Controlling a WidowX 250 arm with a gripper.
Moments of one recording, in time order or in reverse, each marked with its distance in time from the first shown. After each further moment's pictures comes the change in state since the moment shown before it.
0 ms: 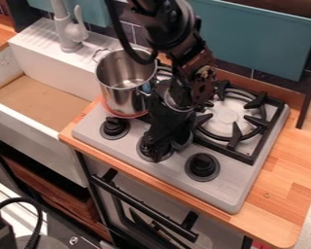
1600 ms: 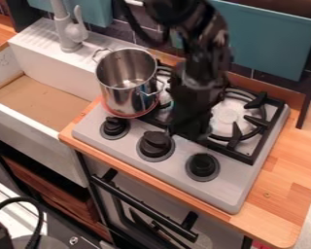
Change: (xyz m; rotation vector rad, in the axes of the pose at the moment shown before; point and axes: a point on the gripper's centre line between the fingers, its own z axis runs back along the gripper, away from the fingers) arm -0.007 -0.028 0.040 -0.078 0.149 -0.101
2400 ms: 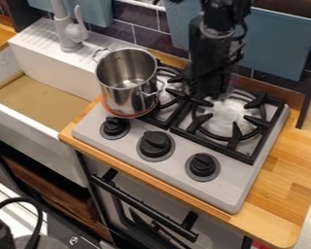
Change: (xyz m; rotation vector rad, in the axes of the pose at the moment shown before) arm 0.016 -0.053 0.029 -0.036 0.012 -0.004
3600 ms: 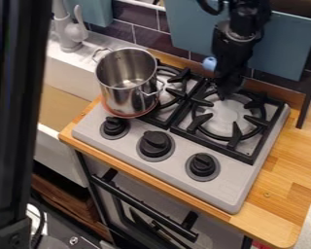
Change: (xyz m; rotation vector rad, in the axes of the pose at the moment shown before) arm -0.001 -0.059 -0.053 -0.010 -0.061 0.058
